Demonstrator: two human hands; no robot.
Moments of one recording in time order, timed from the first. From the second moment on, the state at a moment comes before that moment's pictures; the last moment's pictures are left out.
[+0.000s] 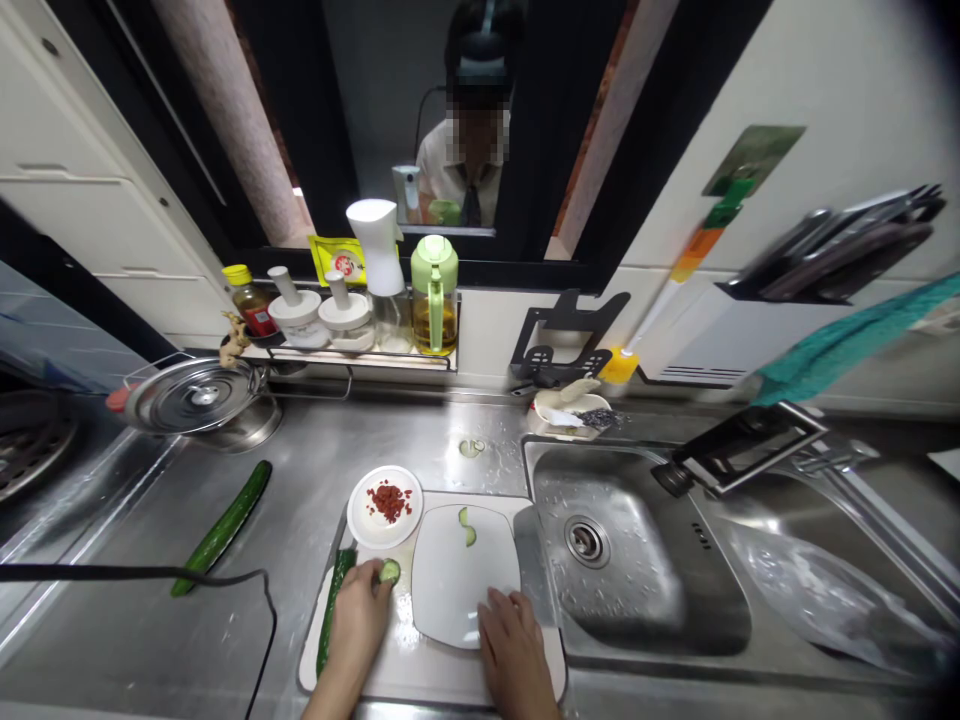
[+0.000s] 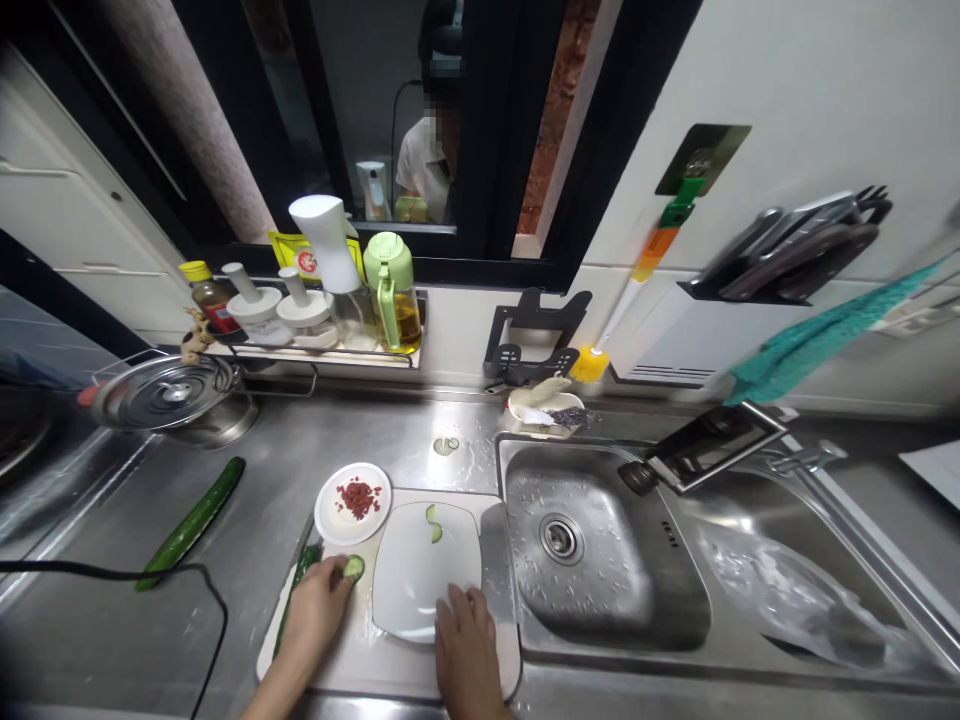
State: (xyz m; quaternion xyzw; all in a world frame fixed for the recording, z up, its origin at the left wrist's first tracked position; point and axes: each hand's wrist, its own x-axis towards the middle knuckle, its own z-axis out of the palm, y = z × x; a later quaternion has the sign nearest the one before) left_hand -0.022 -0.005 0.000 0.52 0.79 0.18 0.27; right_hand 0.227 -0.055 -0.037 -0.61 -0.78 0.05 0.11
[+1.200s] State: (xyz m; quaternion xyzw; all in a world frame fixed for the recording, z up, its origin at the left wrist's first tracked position) left_hand 0.059 0.008 0.028 0.08 0.52 0.33 0.79; right_hand 0.210 0.021 0.061 -0.58 -0.59 0.49 0.27
